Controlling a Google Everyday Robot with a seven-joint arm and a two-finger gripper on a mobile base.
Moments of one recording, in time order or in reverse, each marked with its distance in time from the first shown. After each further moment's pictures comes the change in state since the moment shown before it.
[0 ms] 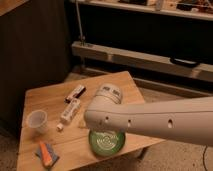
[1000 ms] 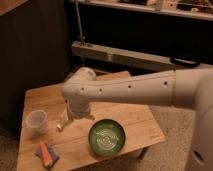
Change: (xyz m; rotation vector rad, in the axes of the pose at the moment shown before) arm 0.018 -0.106 0.045 0.010 -0.178 -0.530
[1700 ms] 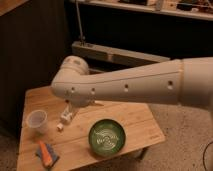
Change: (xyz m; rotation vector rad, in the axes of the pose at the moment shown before) arm 0.021 0.083 -0.084 -0.222 0.206 0.217
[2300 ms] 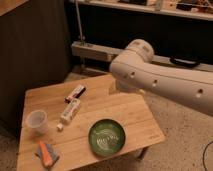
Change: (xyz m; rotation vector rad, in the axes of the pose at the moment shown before) arm 0.010 0.197 -0.029 -0.073 0.081 0.284
